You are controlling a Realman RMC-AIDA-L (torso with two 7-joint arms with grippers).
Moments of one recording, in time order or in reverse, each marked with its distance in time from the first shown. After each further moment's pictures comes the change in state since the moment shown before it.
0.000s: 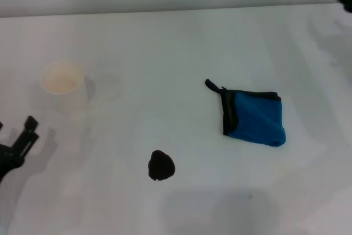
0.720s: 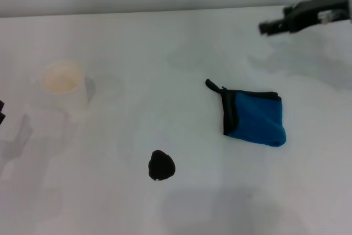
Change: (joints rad) left arm 0.016 0.005 -0.028 0.144 -0.038 0.043 -0.151; right arm -0.001 0.017 -0.489 -0.979 -1.311 0.312 1.462
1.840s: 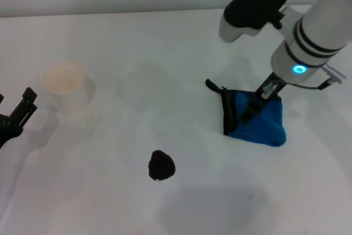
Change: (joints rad) left arm -0.072 -0.007 0.001 -0.008 0.081 0.045 0.005; right arm 0.171 0.022 -0.581 0.025 -0.328 0.197 0.505
